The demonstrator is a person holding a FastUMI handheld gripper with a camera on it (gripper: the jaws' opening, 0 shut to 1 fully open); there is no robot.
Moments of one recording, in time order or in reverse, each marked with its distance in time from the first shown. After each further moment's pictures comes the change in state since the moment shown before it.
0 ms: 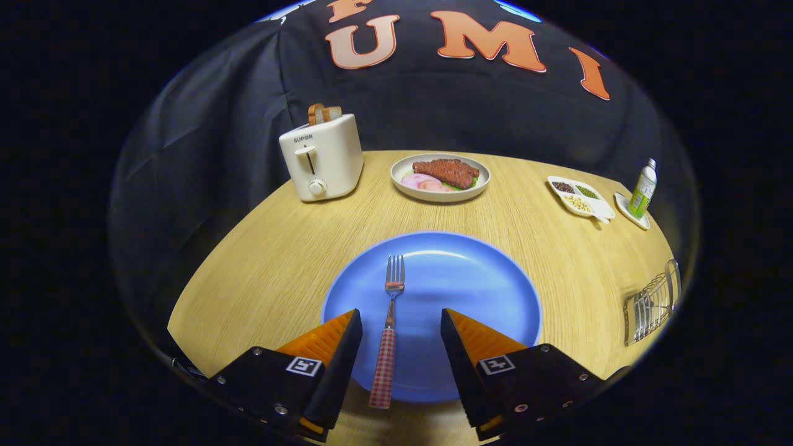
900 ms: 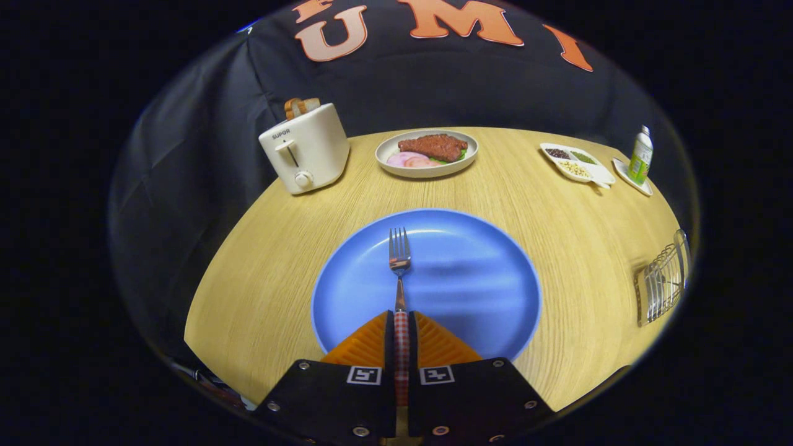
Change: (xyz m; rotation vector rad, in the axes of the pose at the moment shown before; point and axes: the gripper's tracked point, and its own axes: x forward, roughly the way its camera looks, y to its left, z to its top) arm -0.022 -0.025 0.011 0.100 0.039 0.007
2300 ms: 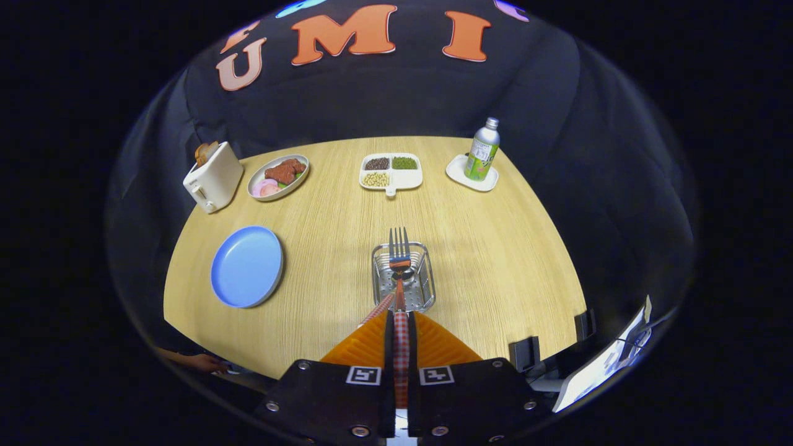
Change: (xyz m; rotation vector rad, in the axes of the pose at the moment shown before) arm -0.200 -0.284 0.015 0.053 0.199 -0.273
